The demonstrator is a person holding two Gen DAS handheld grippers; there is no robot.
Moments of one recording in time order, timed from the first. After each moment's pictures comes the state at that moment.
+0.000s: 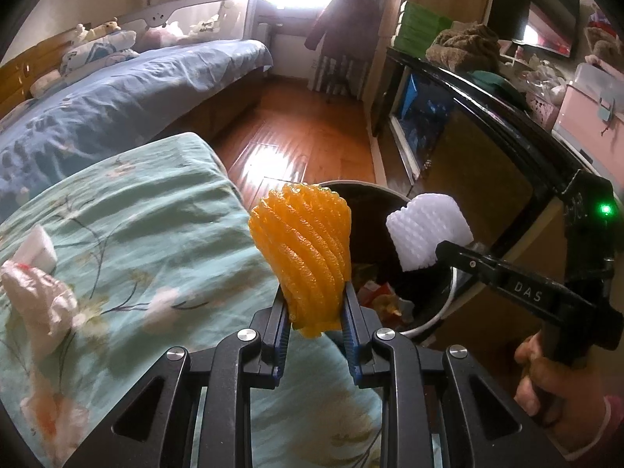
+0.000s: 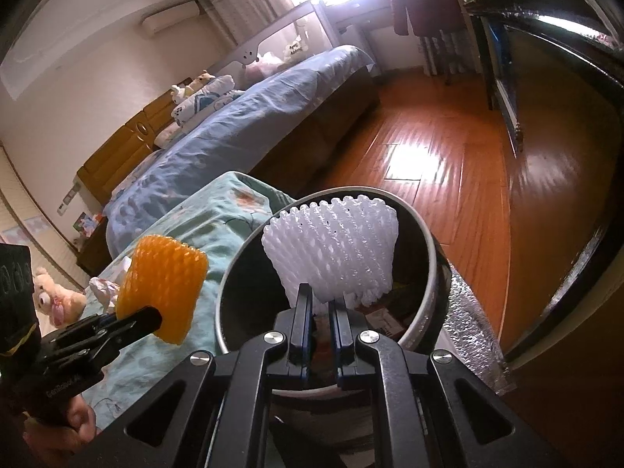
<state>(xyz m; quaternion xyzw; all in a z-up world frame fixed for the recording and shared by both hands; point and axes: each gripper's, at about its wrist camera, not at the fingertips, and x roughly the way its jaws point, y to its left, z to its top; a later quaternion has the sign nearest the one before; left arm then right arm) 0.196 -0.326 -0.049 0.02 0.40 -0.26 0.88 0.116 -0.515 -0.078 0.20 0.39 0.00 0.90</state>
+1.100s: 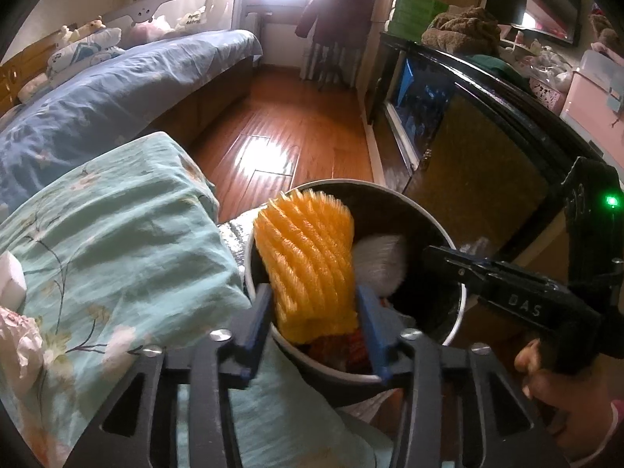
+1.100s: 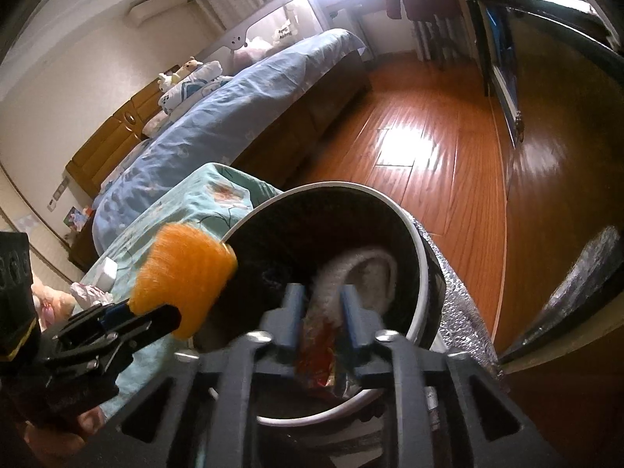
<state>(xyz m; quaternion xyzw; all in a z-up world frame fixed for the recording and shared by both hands) 0.227 -0.366 -0.061 0.03 0.41 -0.26 0.87 0.142 -0.527 -0.089 0.20 0.42 -0.01 0.88</state>
